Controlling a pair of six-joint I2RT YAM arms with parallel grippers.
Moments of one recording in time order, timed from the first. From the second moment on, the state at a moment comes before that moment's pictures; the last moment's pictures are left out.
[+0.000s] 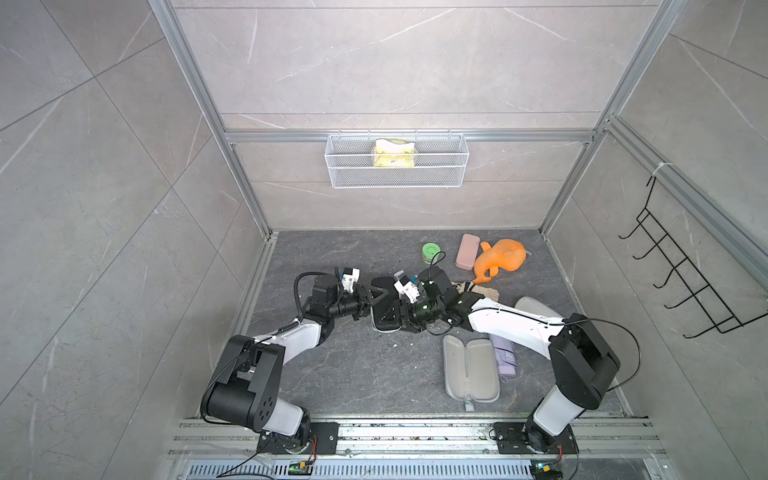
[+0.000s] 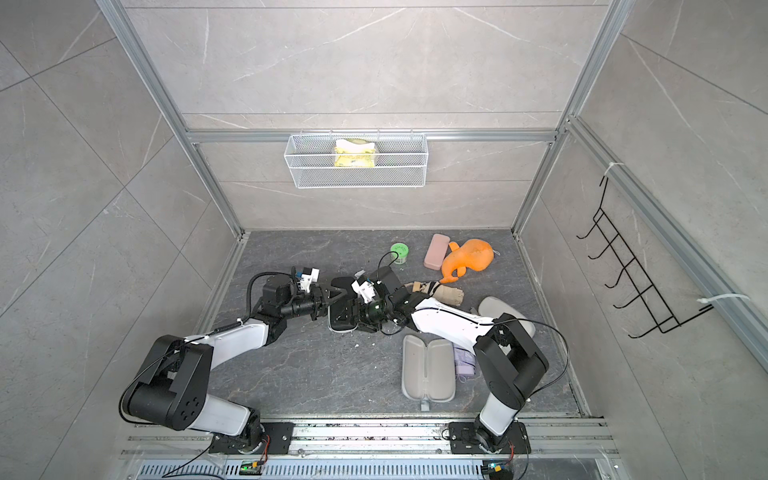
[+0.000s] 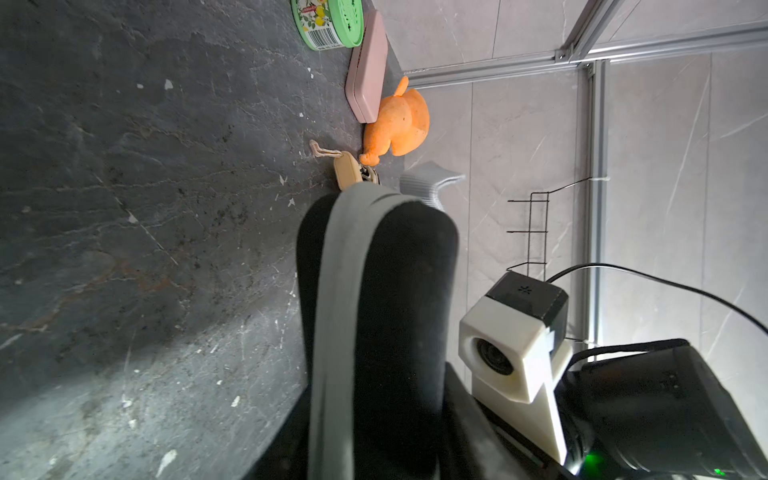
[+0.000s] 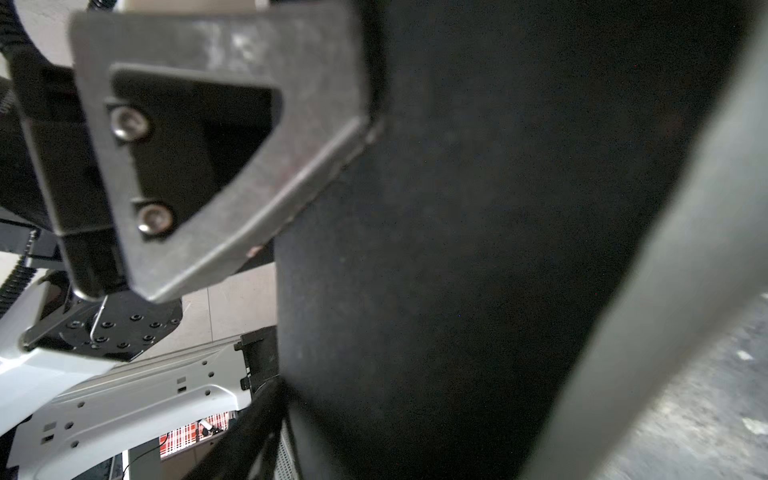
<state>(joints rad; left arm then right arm) -0.31 1.48 0.64 0.46 0.83 -1.13 0.74 1.69 1.13 -0.16 -0.68 0.83</state>
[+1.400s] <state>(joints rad) -0.21 1.57 0.78 0.46 0.94 -1.04 0.89 1.42 0.88 -0.11 -0.05 -0.05</state>
